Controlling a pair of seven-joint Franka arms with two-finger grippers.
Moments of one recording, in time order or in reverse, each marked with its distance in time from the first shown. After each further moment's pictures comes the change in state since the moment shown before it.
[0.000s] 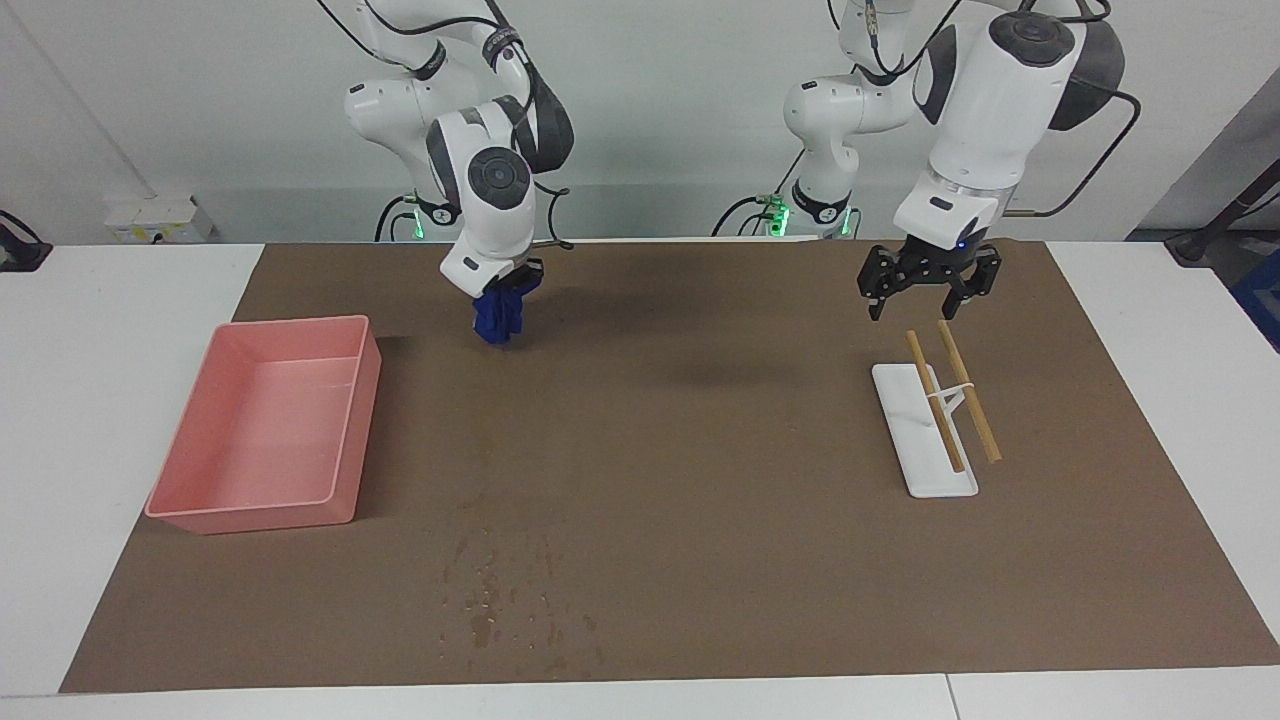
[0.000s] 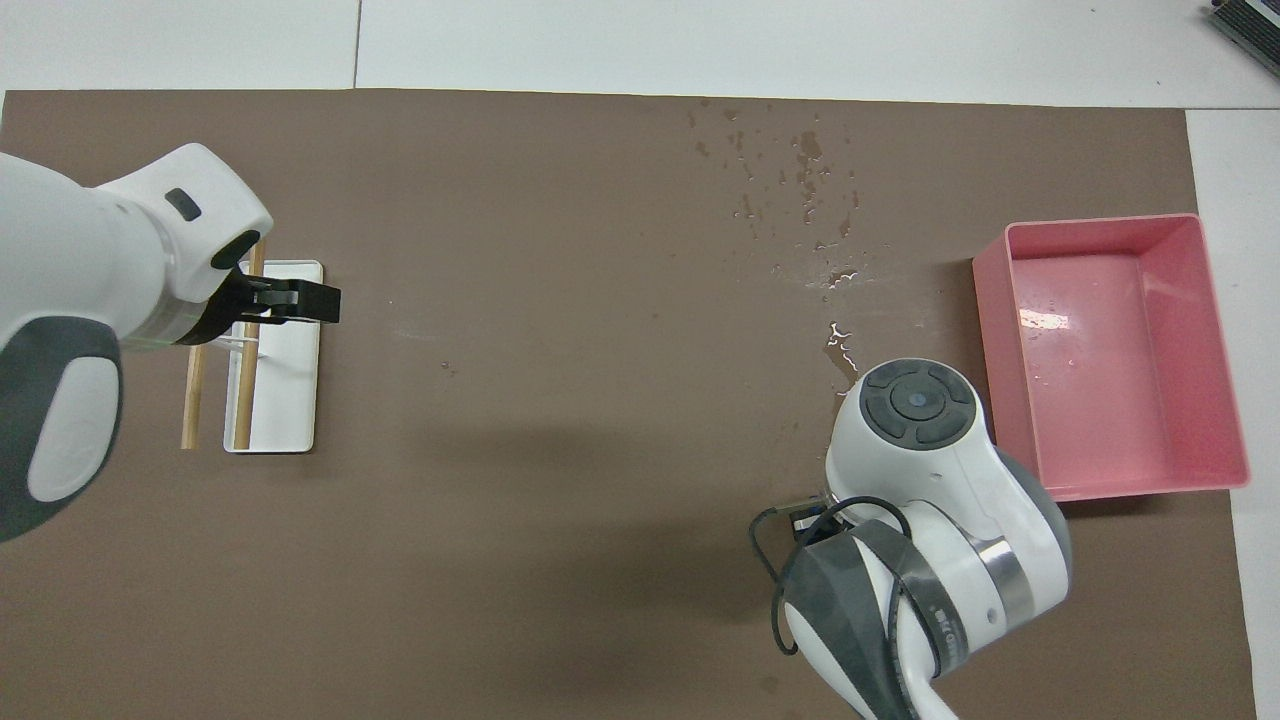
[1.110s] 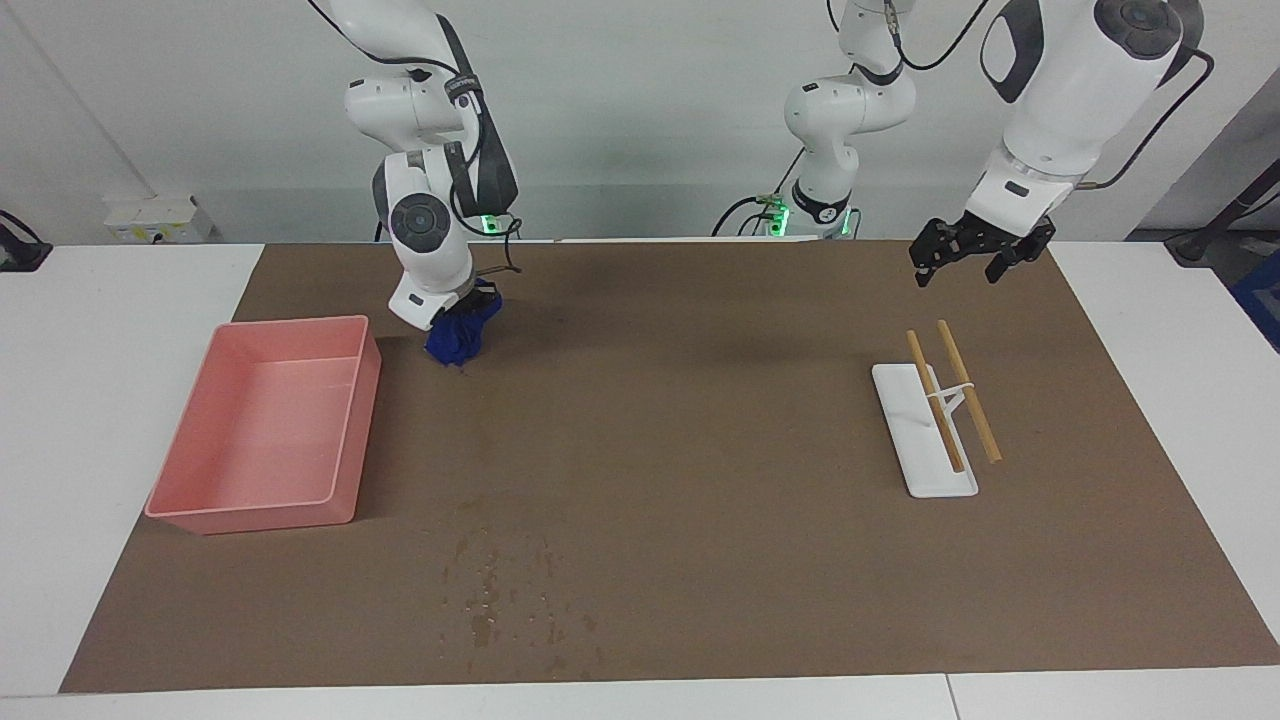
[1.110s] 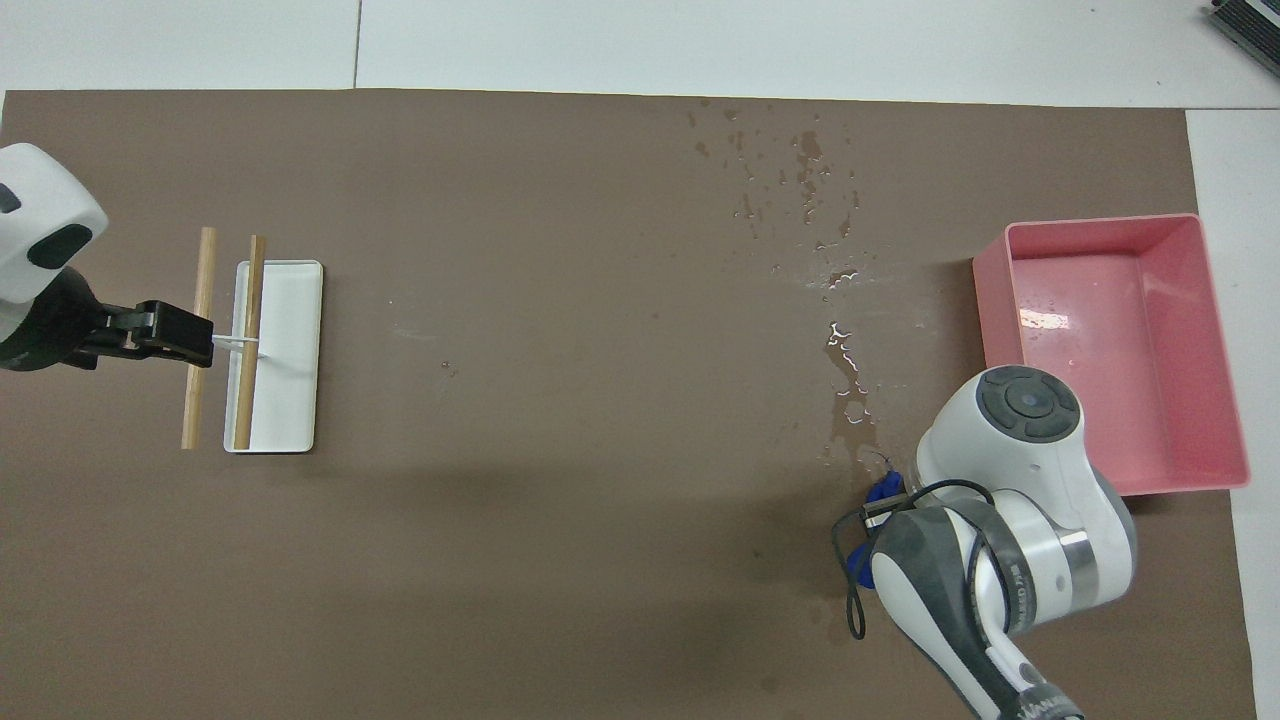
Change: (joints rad) left arm -0.033 -0.008 0.151 0.064 -0.034 -0.185 0.072; right arm -0.167 0.001 -0.001 -0.176 0.097 0.205 -0.175
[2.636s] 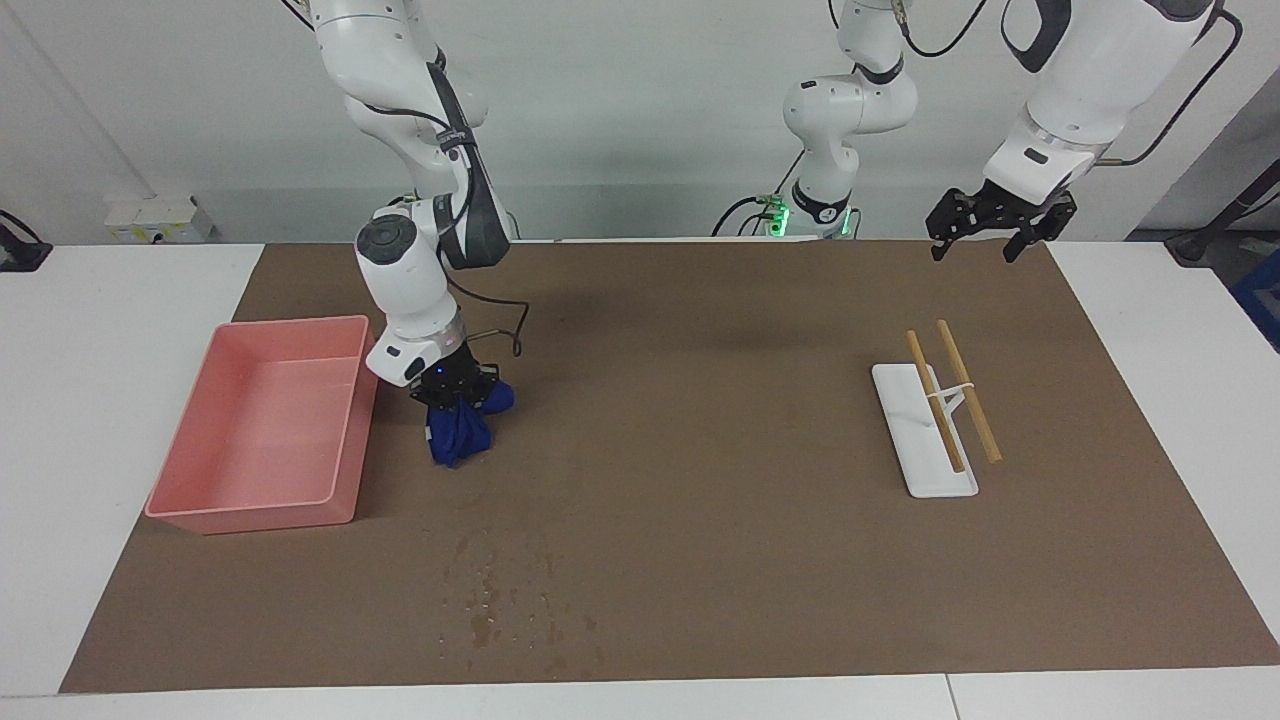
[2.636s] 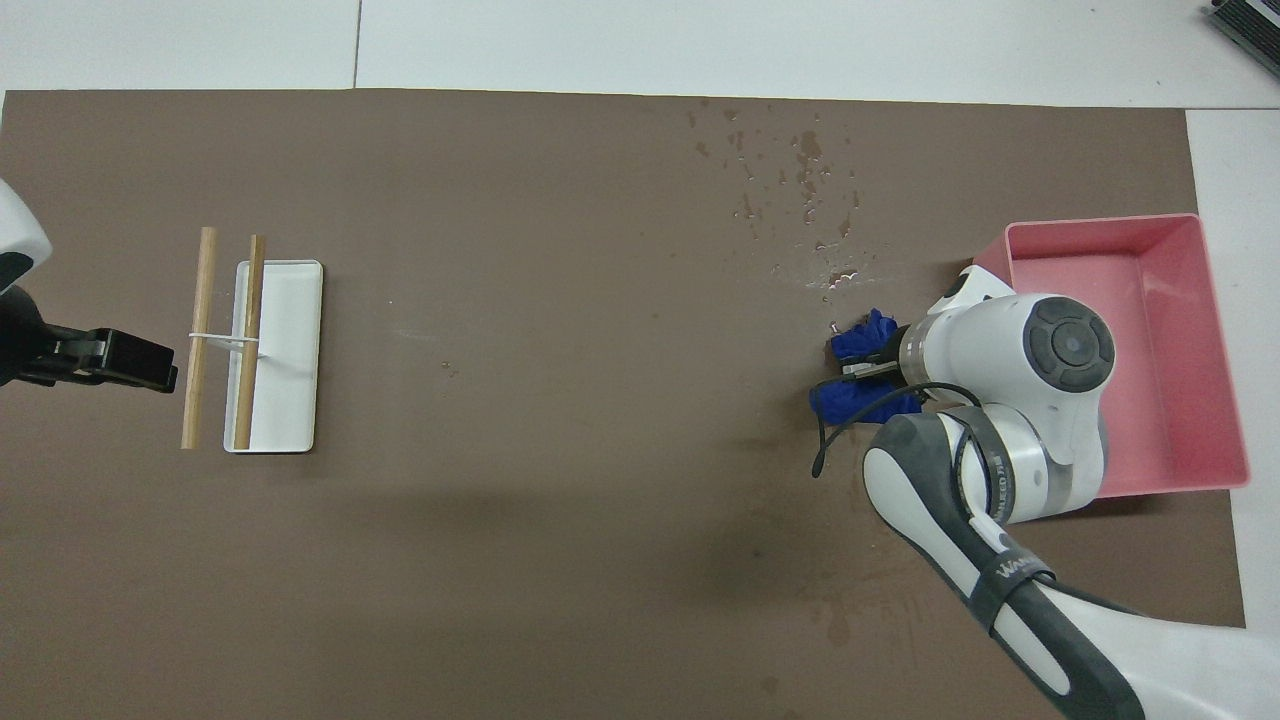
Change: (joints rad) left arm -0.025 -0.037 0.038 0.007 -0.002 -0.061 0.075; right arm -0.049 0.240 0.002 0.211 0.026 0.518 -0.058
